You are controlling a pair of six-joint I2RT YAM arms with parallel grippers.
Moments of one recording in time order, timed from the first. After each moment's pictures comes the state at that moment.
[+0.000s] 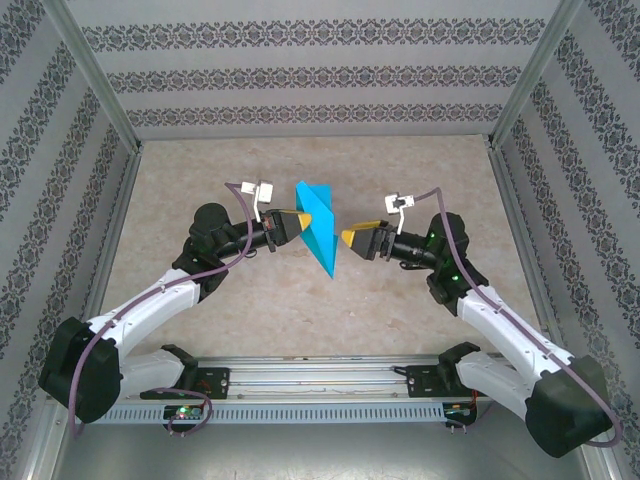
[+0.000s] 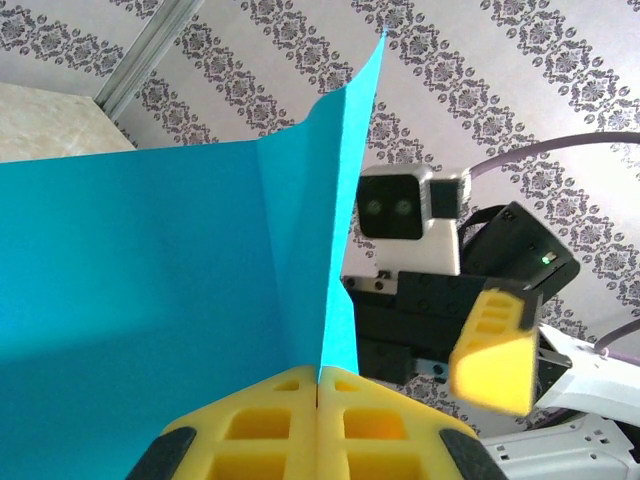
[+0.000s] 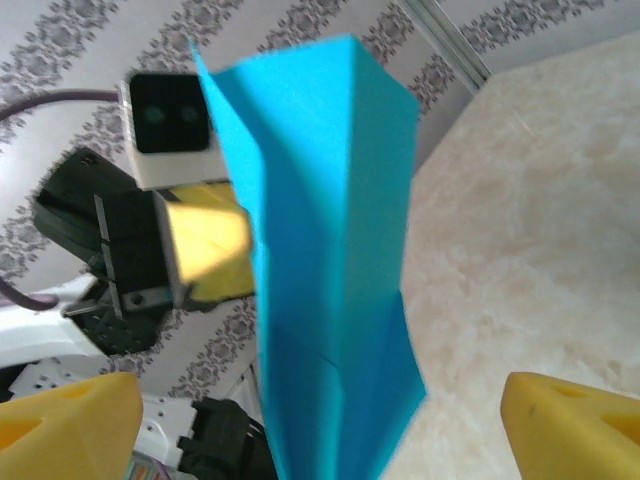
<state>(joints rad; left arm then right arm) -0.49 1.18 0.70 0.53 0.69 -0.79 0.40 0.98 0.56 0.34 -0.81 0.79</state>
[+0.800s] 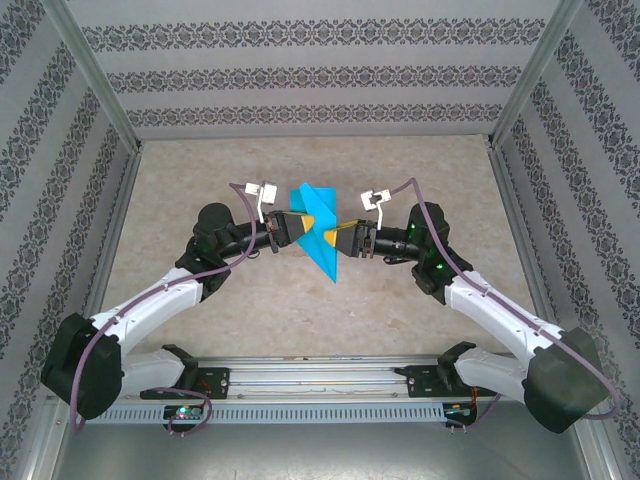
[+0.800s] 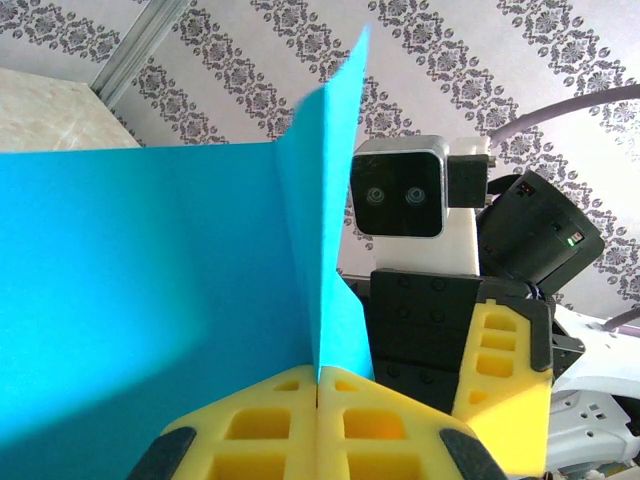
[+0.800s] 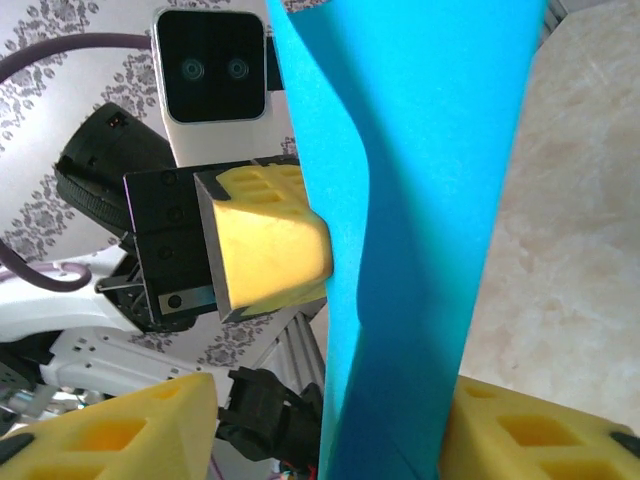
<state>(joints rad) -0.50 1.20 0.70 0.53 0.69 -0.79 0.50 1.11 0.68 0.36 -0.84 0.79</state>
